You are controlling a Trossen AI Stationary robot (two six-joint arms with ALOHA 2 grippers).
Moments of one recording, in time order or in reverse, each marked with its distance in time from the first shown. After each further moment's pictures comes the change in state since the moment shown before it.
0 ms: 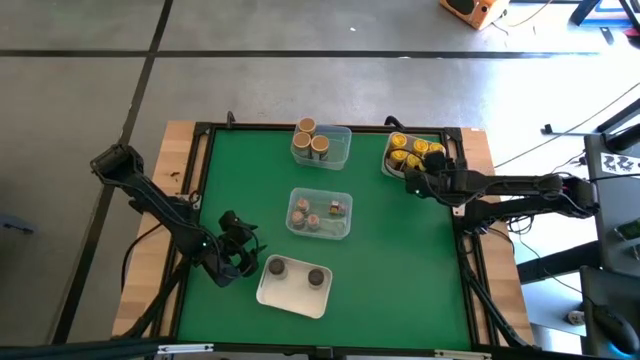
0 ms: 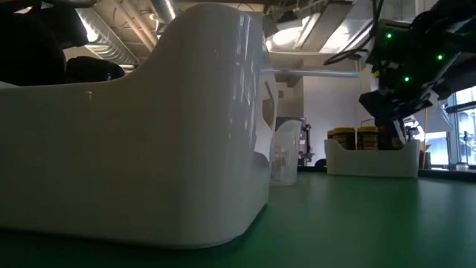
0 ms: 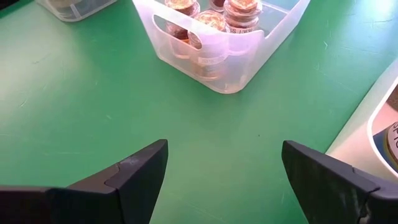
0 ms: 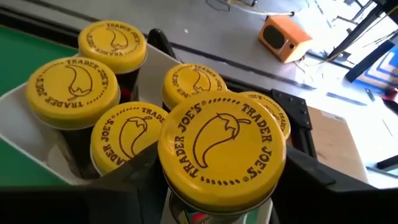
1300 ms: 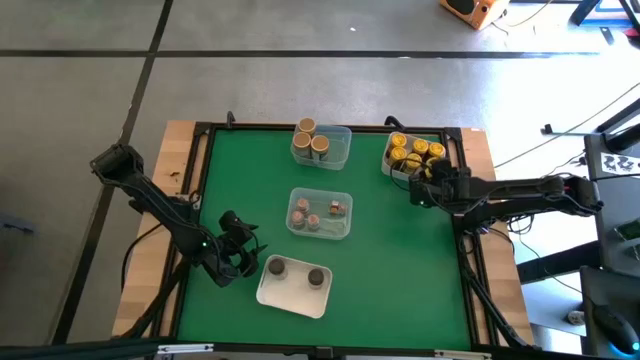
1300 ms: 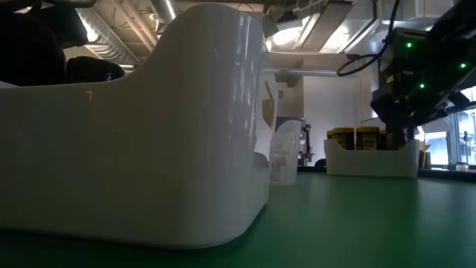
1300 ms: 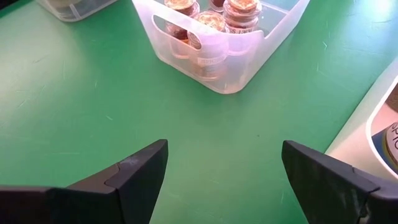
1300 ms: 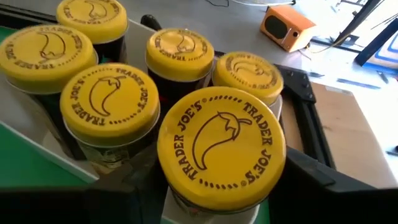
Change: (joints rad) left arm 0.000 0.000 0.000 0.003 0.000 -0.001; right arm 0.080 -0.060 -0.093 -0.054 0.032 0.208
